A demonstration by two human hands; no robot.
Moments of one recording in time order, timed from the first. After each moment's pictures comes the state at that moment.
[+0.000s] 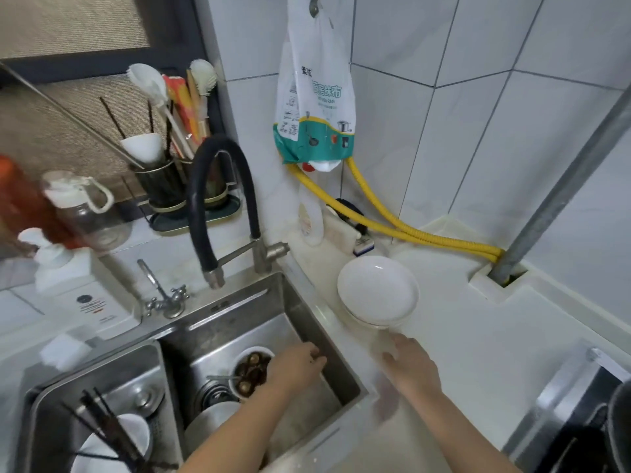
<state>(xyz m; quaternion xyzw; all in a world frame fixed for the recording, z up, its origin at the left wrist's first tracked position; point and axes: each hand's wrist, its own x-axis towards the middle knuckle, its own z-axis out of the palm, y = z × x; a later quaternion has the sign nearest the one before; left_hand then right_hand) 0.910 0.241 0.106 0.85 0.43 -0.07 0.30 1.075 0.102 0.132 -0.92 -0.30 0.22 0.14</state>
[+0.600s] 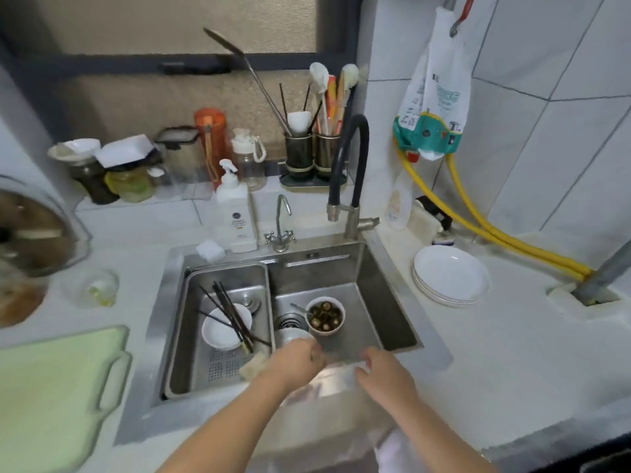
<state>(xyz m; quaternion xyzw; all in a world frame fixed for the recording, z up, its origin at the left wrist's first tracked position) 0.730 0.138 0.116 0.79 0.54 0.01 0.30 0.901 0.056 0.129 -0.80 -0.53 0.26 0.10</state>
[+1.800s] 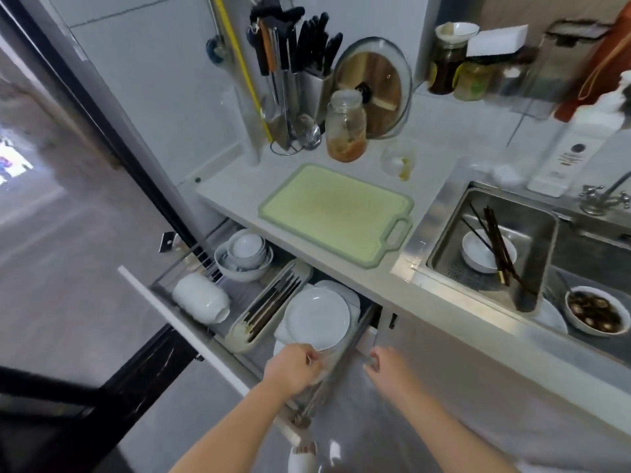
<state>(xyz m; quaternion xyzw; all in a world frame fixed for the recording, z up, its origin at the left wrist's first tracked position) 0.371 -0.166 0.070 0.43 0.83 0.06 0.35 0.547 -0.068 0.057 -0.50 -0.78 0.35 -0.11</state>
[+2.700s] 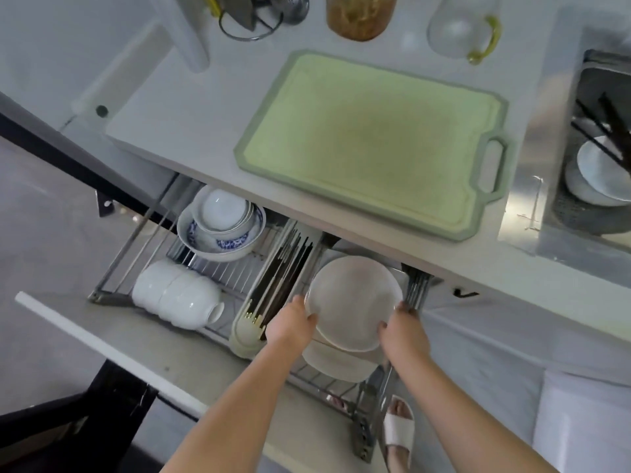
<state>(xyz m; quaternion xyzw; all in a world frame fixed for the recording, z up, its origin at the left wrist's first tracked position) 0.207 -0.077 -0.082 0.40 0.83 -0.03 0.40 0.381 -0.024 -0.068 -0.70 -0.61 0.35 -0.16</state>
